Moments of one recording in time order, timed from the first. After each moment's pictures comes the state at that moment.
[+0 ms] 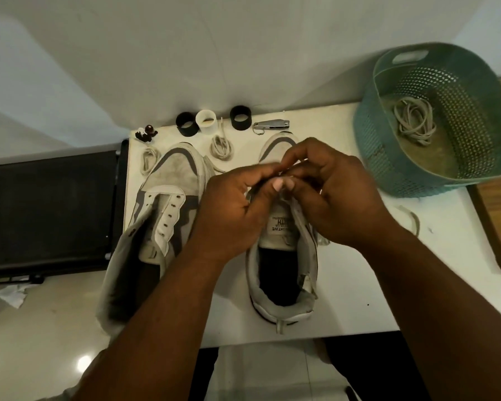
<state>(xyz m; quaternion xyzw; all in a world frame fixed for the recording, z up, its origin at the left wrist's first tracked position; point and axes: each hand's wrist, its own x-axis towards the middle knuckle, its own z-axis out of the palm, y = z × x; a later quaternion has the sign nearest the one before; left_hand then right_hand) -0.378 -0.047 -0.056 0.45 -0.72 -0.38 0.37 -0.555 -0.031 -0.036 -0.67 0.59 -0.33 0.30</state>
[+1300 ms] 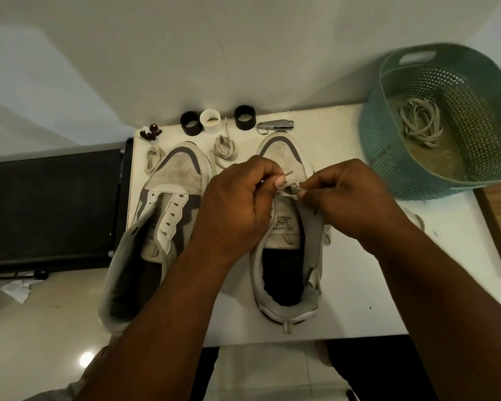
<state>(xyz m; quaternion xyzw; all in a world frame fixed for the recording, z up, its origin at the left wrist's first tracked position) -0.377 -0.049 -0.057 0.48 -0.77 -0.24 0.34 -0.563 -0.033 -0.036 -0.50 0.71 -0.24 0.43</state>
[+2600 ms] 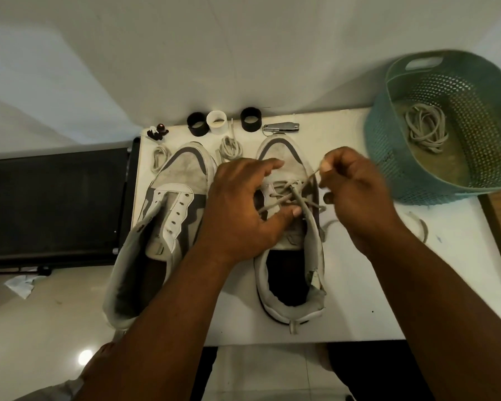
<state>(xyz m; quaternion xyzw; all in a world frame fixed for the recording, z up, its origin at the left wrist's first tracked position) -0.369 -0.045 -0.073 0.52 -0.76 -0.25 0.28 -0.559 -0.035 -0.052 -0.41 0.65 -0.43 0.47</state>
